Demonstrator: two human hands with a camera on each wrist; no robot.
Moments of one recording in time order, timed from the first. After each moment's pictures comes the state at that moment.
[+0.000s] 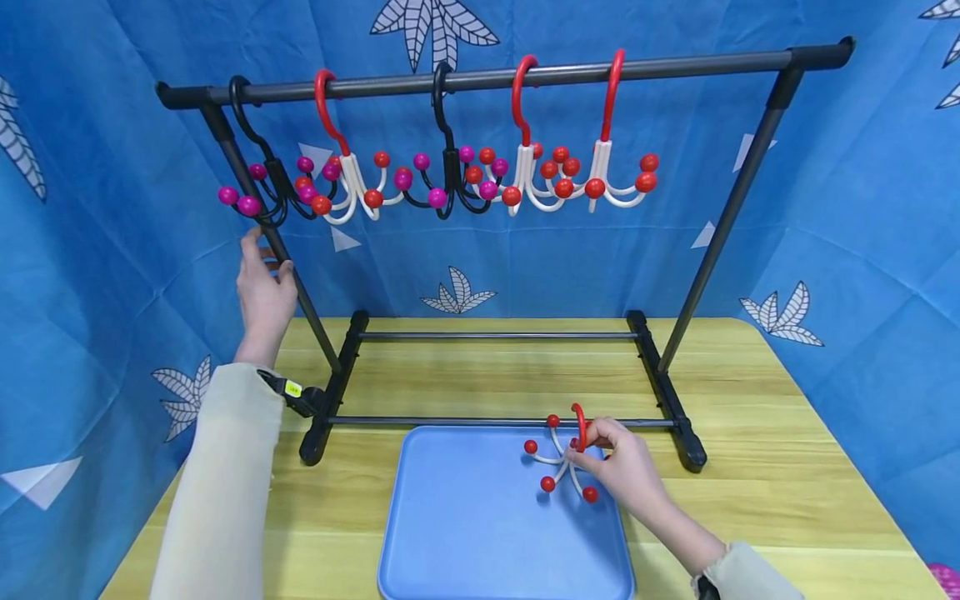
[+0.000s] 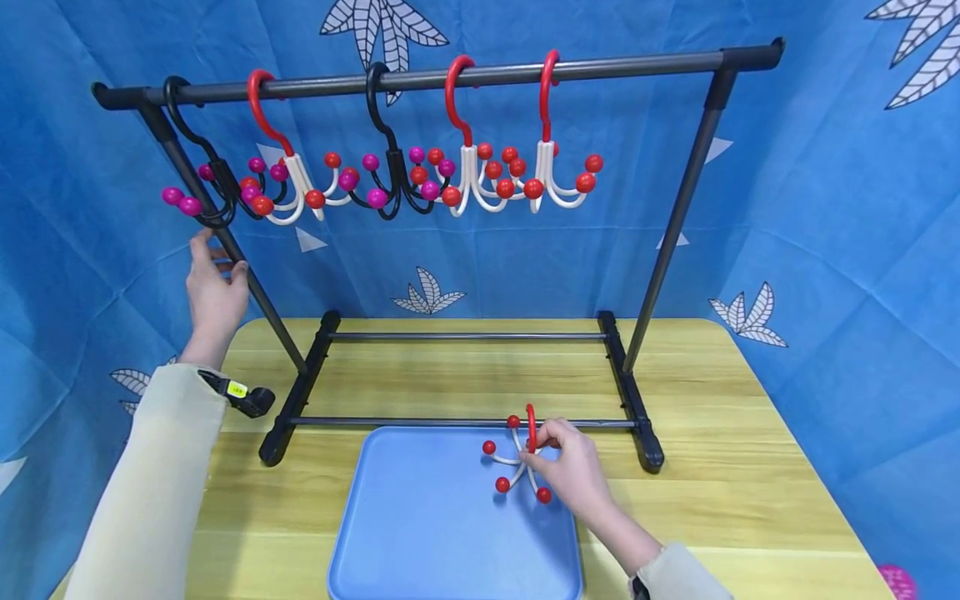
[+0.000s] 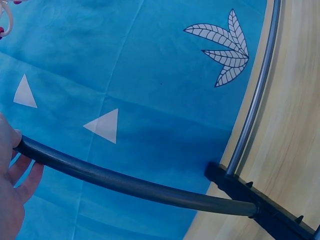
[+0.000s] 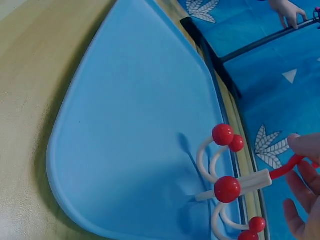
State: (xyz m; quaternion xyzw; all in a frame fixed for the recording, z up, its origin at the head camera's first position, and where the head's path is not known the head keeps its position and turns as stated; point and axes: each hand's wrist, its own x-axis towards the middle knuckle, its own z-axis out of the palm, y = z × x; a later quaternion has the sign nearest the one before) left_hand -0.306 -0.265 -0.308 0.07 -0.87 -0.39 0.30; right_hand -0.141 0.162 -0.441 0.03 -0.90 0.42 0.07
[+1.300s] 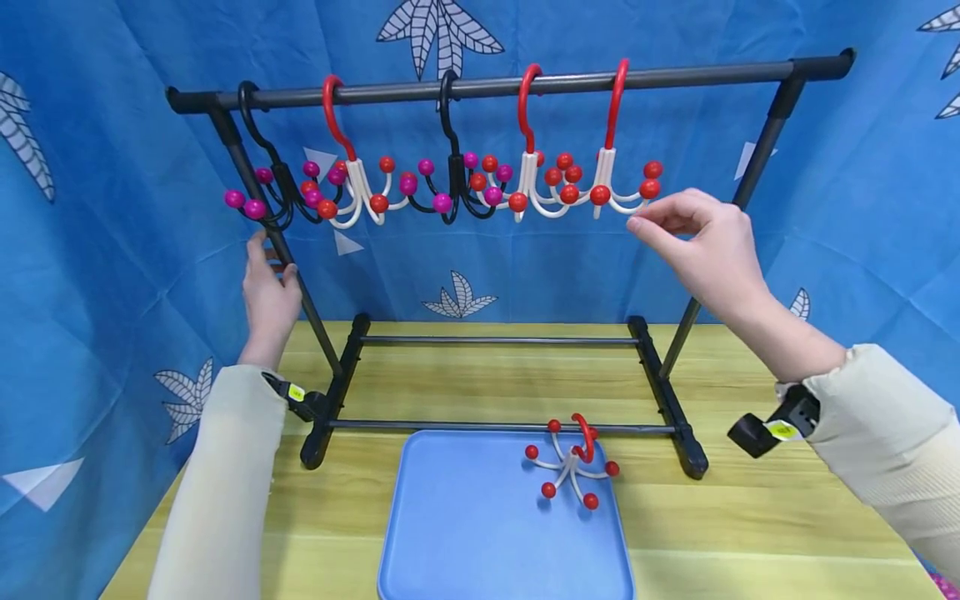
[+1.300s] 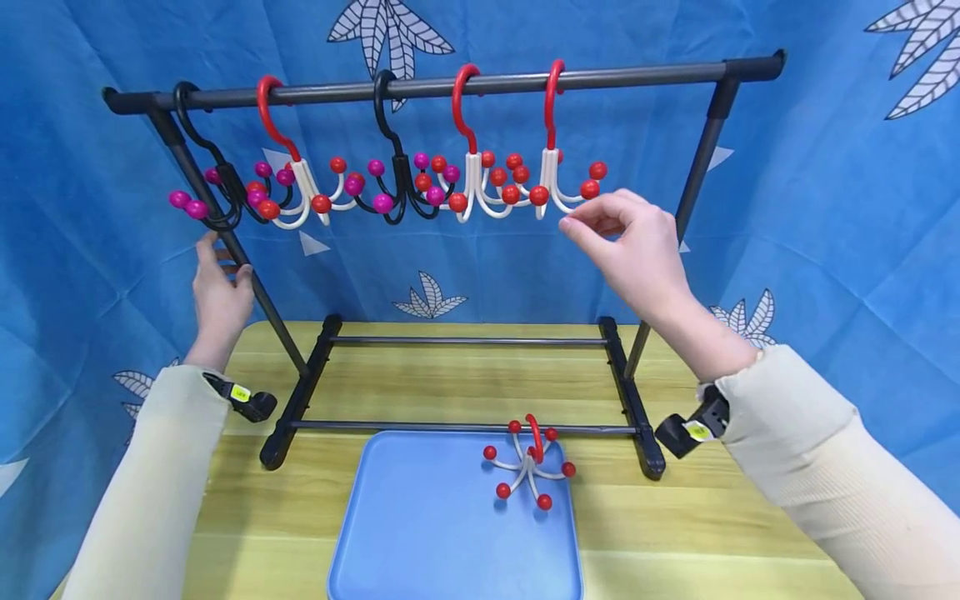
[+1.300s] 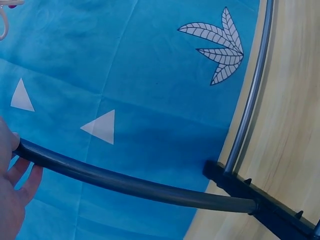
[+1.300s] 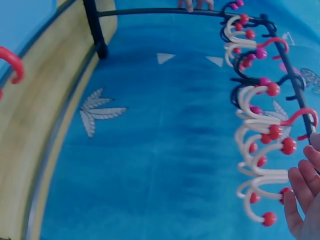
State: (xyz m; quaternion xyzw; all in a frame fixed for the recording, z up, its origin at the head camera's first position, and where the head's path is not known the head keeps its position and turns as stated) left_hand -0.306 -0.264 -0.310 0.05 -0.86 -0.39 0.31; right_hand -0.210 0.197 -0.209 0.12 -0.87 0.39 0.27
